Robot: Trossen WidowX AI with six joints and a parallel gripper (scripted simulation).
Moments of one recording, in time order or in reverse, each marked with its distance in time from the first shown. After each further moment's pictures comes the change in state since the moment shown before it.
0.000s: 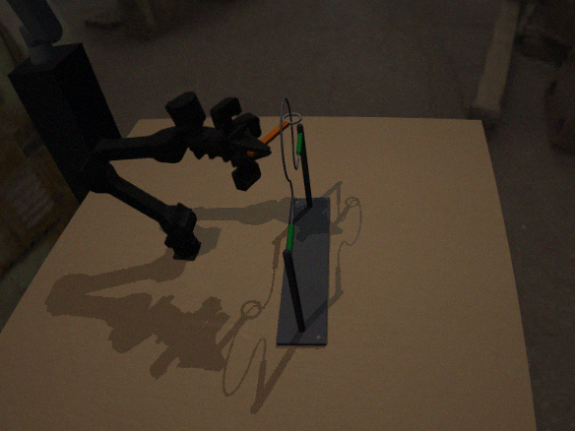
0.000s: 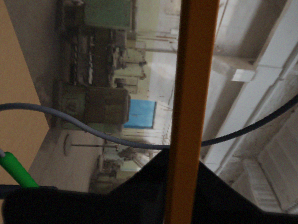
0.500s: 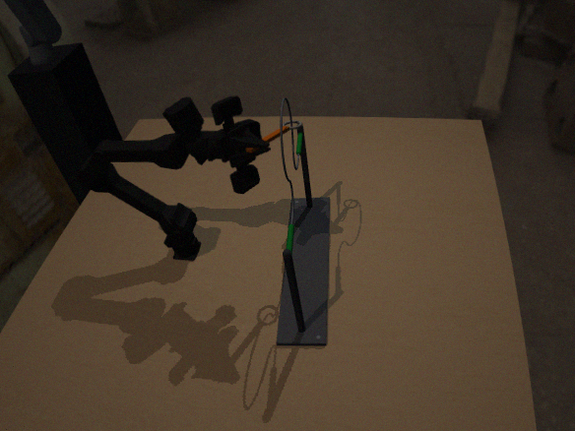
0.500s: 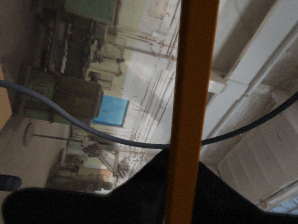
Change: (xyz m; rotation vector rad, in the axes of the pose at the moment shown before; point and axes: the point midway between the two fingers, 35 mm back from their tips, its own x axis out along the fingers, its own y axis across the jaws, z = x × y) arm 0.000 -0.005 0.000 -0.162 -0.020 -0.096
